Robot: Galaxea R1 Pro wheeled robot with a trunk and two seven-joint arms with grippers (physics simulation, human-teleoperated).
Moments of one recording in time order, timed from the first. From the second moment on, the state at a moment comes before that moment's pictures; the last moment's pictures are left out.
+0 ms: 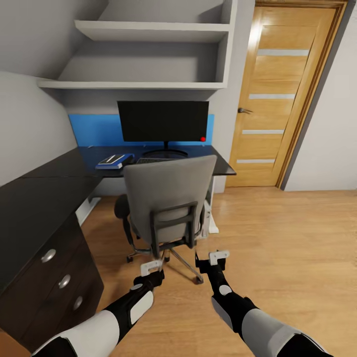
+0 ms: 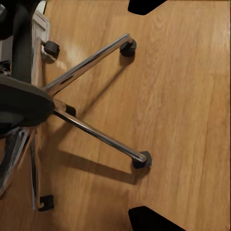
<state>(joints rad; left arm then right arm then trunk) -0.71 -0.13 -0.69 -0.32 0.87 -0.08 0.31 -0.73 0.12 0.51 -0.24 -0.27 -0.44 -0.22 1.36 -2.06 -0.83</state>
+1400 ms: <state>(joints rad) -0.71 -0.14 -0.68 -0.32 0.88 -0.08 0.32 -0.73 0.12 0.50 -0.24 -0.28 -0.51 -0.23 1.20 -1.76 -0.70</state>
